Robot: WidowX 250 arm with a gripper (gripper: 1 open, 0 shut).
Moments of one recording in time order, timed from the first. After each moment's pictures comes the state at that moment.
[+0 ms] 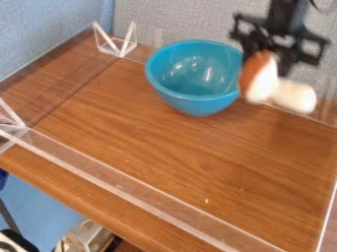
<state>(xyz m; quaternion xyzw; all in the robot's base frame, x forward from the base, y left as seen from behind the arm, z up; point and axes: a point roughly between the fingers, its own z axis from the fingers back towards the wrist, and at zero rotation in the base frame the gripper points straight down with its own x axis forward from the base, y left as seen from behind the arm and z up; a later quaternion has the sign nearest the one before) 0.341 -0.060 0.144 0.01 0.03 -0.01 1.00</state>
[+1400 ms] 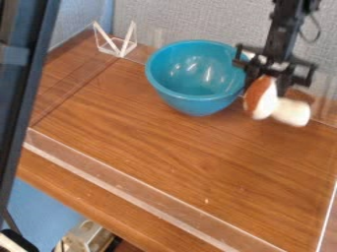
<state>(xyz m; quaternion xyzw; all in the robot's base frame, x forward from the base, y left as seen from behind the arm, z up) 0.373 -0.073 0.068 0.00 0.11 0.00 0.99</state>
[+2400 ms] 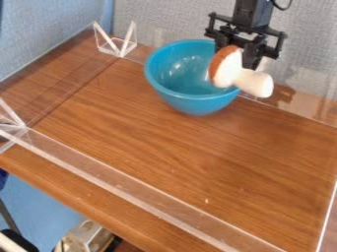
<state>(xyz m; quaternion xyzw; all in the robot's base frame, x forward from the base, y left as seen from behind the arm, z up) 0.362 -0.037 0.114 -0.02 0.11 -0.09 0.99</state>
